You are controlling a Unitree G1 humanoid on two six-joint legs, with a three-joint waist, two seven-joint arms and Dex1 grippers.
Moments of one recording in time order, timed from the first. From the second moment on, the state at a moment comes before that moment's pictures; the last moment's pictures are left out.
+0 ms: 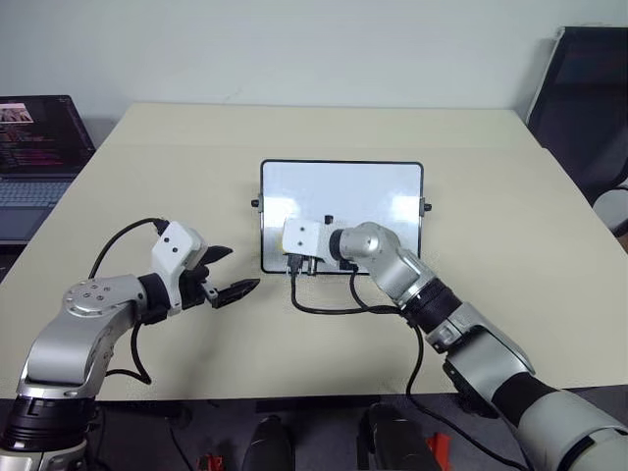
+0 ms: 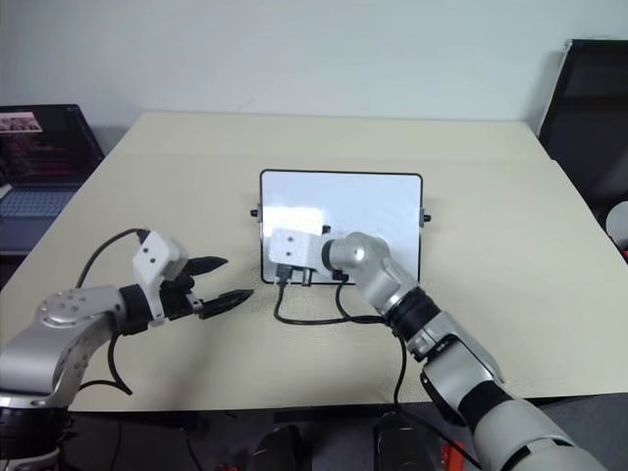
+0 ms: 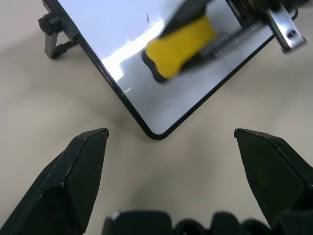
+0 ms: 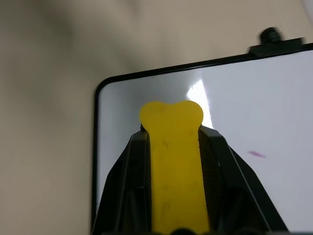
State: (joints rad) left arm -0.17 0.82 0.16 -0.23 -0.42 0.58 -0.85; right arm -0.94 -0.10 0.55 0.49 -0.34 0.20 0.71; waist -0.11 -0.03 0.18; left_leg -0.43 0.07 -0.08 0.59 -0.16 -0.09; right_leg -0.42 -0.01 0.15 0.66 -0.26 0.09
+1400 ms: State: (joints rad) left arm -0.40 0.74 0.09 -0.28 -0.51 0.59 -0.91; right arm -0.49 -0.26 -0.03 -0.39 0.03 0.81 0.59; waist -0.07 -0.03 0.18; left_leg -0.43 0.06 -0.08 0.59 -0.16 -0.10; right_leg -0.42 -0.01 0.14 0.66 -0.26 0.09
